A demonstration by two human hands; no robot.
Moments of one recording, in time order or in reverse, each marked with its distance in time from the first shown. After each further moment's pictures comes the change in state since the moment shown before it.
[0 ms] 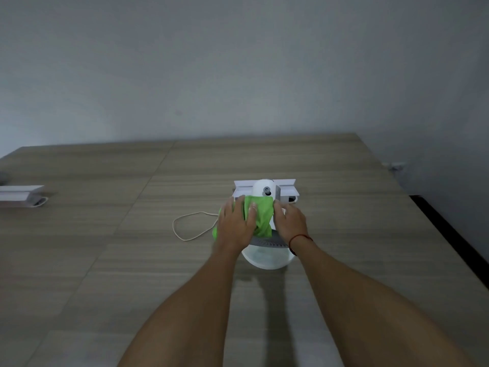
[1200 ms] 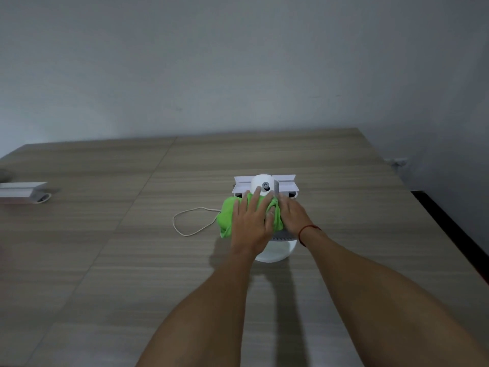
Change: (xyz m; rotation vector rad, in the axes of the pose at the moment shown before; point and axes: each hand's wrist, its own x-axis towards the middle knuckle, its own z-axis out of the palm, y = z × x) left_hand -0.022 0.034 0.014 0.204 -0.018 0.243; right_hand 0.003 0.000 -0.023 0.033 -0.239 -0.065
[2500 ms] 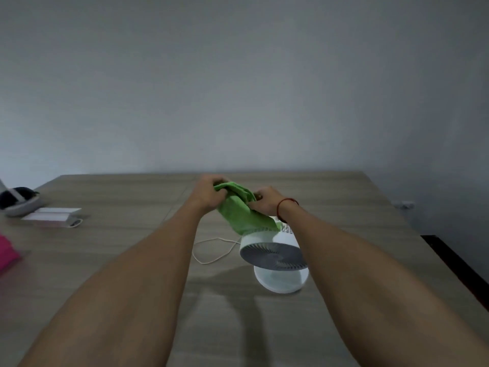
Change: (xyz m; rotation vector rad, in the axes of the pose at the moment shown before) left_hand 0.048 -0.047 -0.210 -0.312 0.015 -0.186; right_hand -0.014 -0.167 -0.022 -0.161 -0.270 -0.200
